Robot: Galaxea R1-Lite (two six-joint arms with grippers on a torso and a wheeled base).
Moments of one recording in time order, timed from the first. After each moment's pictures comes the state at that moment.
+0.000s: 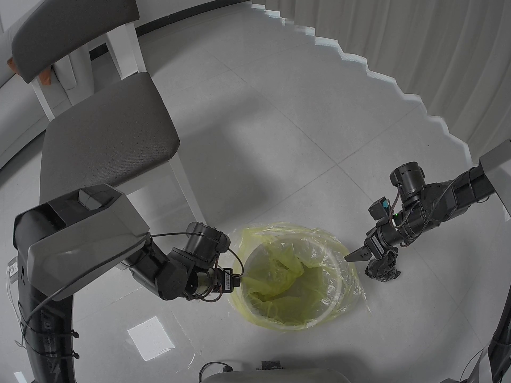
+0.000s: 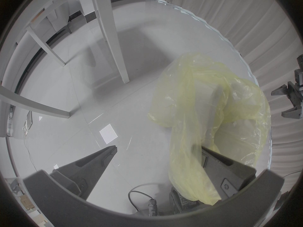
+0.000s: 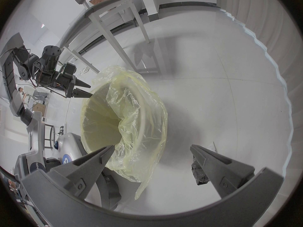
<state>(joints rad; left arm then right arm) -0.53 2.28 -1.04 -0.33 0.18 -0.39 0.20 2.11 -1.22 0.09 0.31 -0.44</state>
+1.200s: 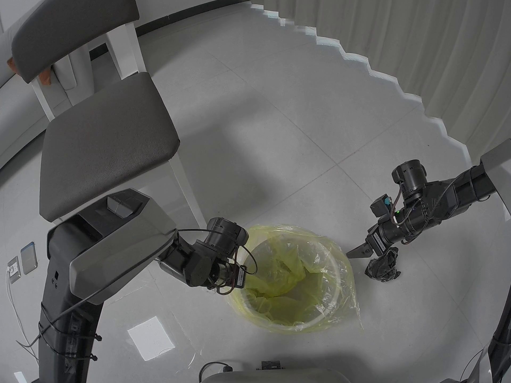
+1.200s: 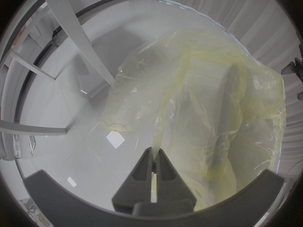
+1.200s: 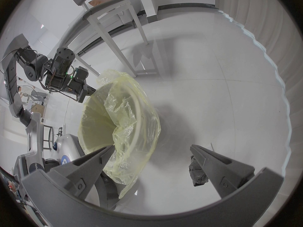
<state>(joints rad) -0.54 2.44 -1.34 -0.13 0.20 -0.24 0.18 2.12 -1.24 0.08 0.31 -0.44</state>
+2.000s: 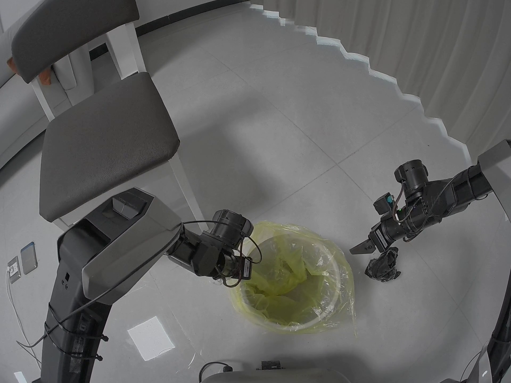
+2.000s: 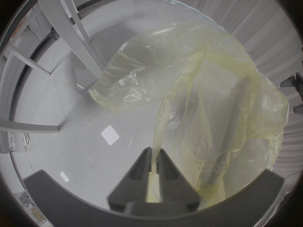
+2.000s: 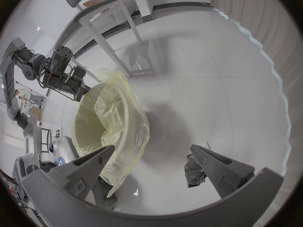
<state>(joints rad) -0.53 2.49 -1.47 -0.05 0.16 -0.31 0.15 2.15 -1.27 0.08 0.31 -0.44</state>
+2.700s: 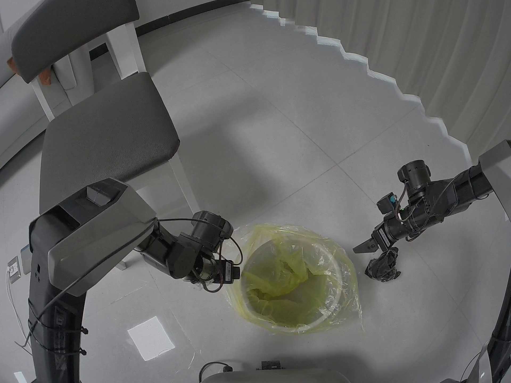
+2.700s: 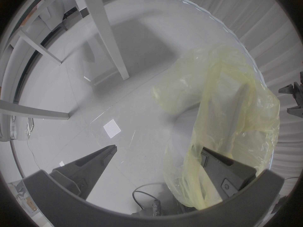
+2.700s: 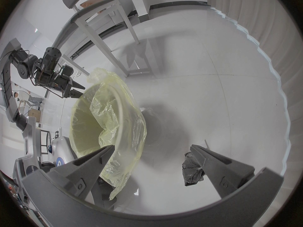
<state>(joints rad) -0.49 2.35 -1.24 -0.10 0.15 -0.36 0.13 2.16 -1.27 0.09 0.31 -0.44</state>
